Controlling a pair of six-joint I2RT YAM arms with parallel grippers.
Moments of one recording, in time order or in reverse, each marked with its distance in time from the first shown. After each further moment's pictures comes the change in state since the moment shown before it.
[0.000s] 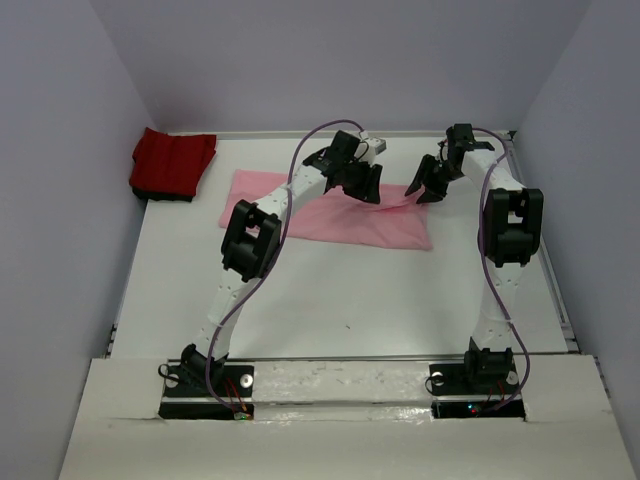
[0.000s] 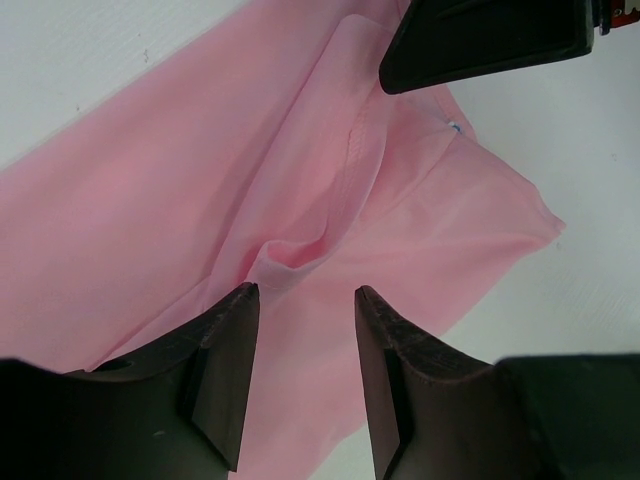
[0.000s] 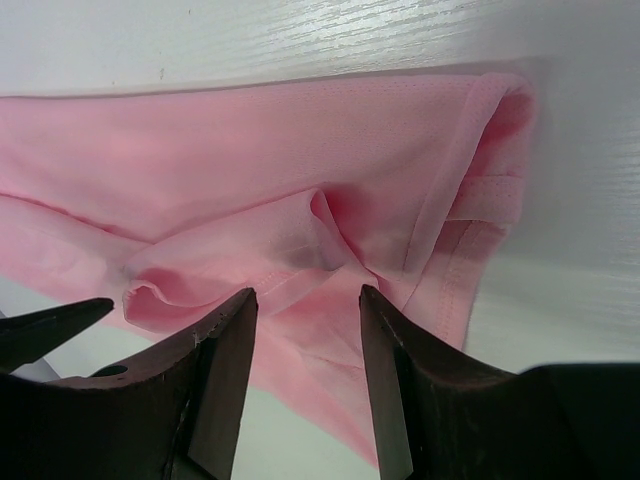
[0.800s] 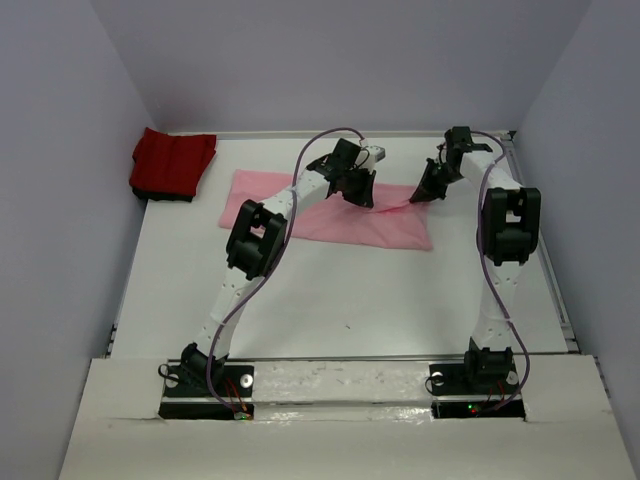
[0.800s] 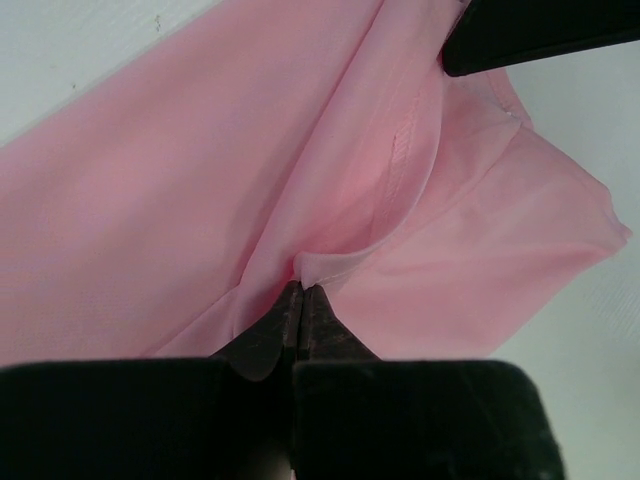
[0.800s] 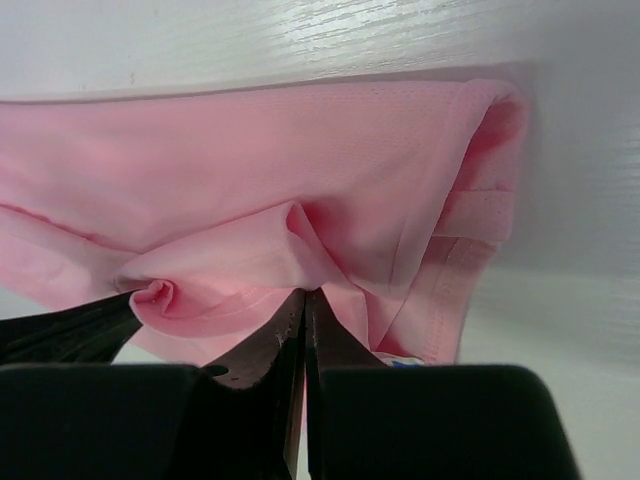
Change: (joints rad) left arm 0.000 0.064 0.000 0.028 -0.018 0.008; right arm 0.000 0.016 0.000 0.001 0.003 0.000
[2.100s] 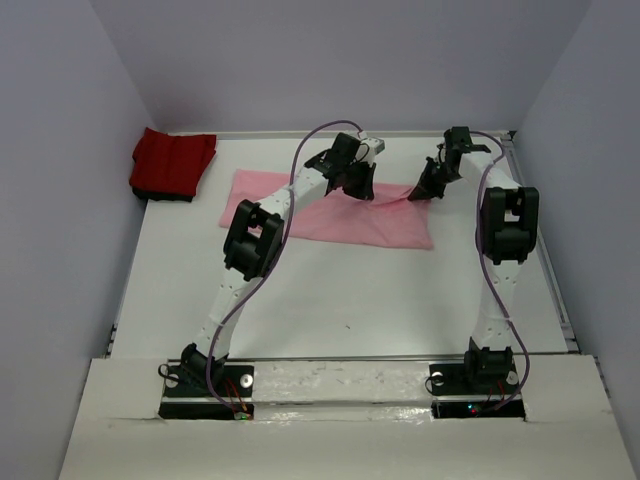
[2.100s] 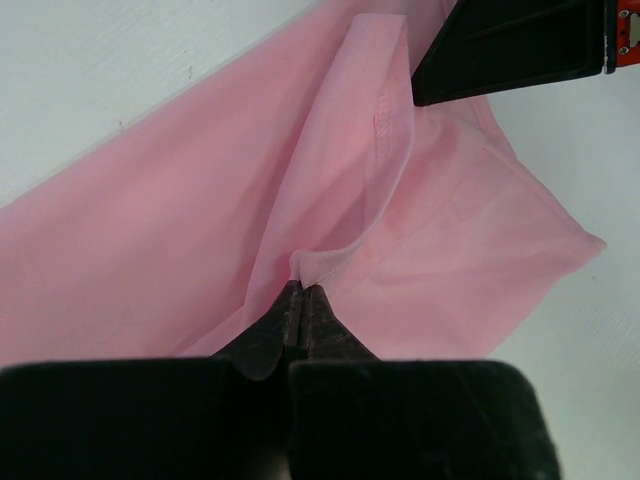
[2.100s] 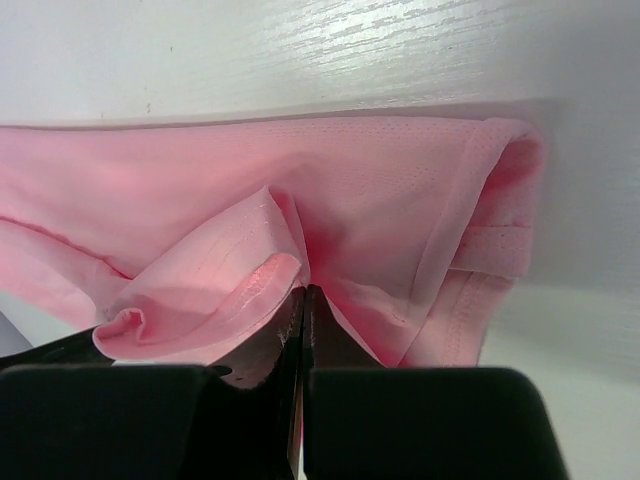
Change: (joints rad) left arm 0.000 -0.032 0.000 0.027 -0.044 -0.022; right arm 0.000 0.023 0.003 0.041 -0.005 0.036
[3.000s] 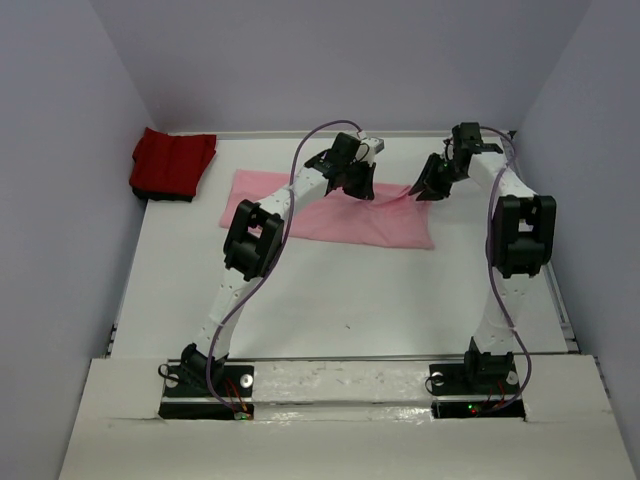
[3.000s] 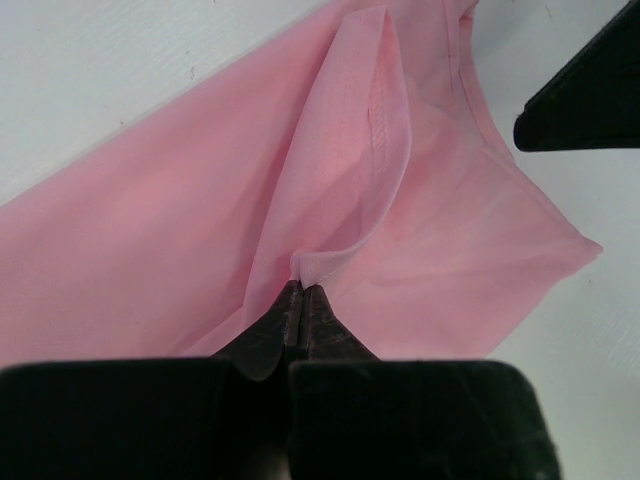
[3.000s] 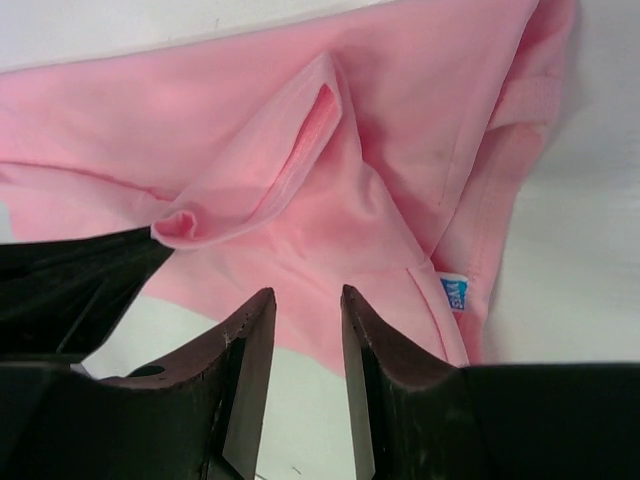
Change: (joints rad) left arm 0.000 -0.003 0.000 0.004 -0.003 -0.015; right arm 0.000 -0.175 -0.130 0.004 -0.011 0.005
